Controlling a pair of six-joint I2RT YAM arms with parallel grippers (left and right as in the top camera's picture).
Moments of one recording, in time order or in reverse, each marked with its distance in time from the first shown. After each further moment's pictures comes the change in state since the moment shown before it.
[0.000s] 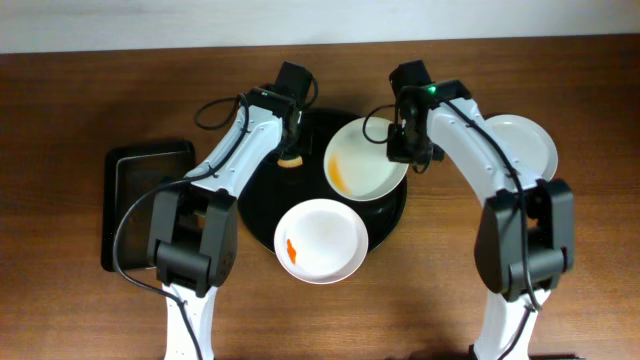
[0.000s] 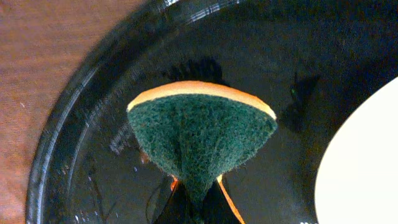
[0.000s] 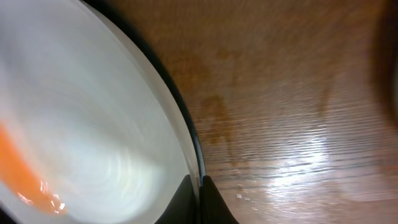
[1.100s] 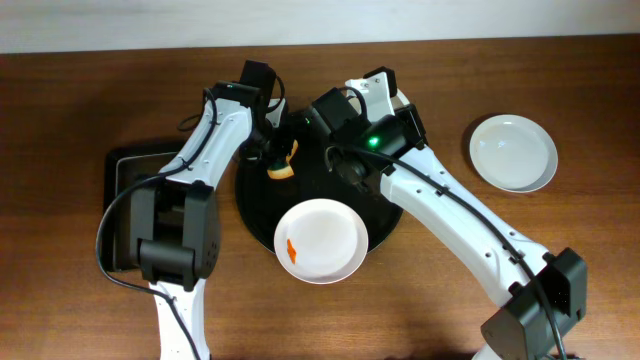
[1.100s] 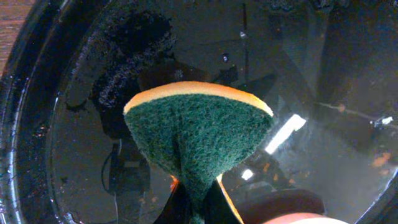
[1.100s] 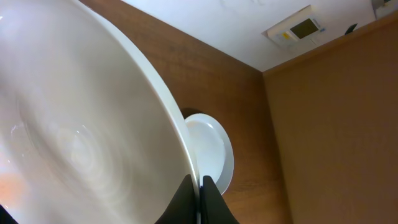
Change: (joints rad) left arm 0.126 0.000 0.000 -0.124 0.293 0.068; right arm 0.408 -0.248 0.000 -0.035 0.940 -0.095
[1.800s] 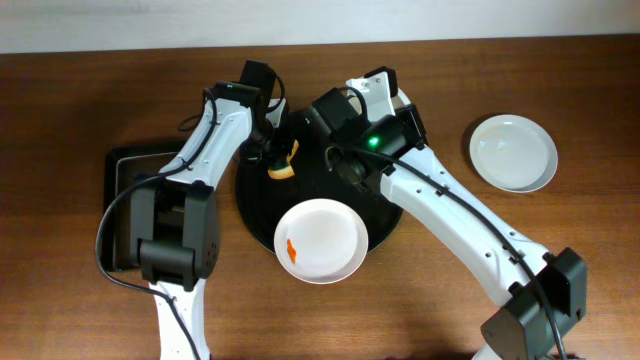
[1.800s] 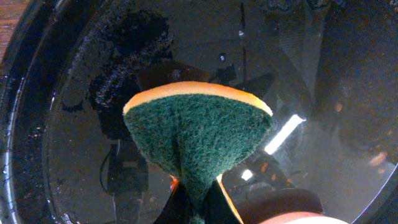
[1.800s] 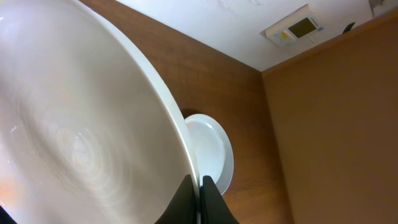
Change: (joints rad) left arm 0.000 0.000 0.000 0.000 0.008 0.000; right arm 0.000 0.000 0.000 0.000 0.006 0.012
